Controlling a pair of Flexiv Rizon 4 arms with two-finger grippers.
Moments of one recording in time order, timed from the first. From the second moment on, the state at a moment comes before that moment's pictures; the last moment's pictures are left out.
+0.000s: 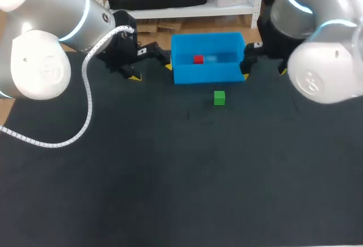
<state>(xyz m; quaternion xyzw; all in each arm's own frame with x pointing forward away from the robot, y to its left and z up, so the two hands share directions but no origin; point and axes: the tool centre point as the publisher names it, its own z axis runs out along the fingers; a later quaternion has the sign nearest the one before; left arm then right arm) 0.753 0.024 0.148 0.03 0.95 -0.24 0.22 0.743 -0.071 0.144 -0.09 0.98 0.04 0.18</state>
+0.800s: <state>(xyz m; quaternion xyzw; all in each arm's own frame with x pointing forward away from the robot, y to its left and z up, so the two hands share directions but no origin) 0.753 0.024 0.148 0.03 0.95 -0.24 0.21 0.754 -0.046 0.131 -0.01 0.99 0.01 0.10</state>
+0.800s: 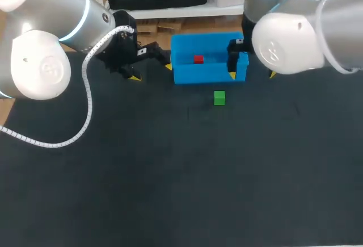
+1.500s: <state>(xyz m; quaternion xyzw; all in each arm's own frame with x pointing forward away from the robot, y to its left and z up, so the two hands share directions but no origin) 0.753 0.024 0.148 0.03 0.95 -0.24 0.21 0.769 -0.021 0.120 0.00 1.00 0.00 0.08</state>
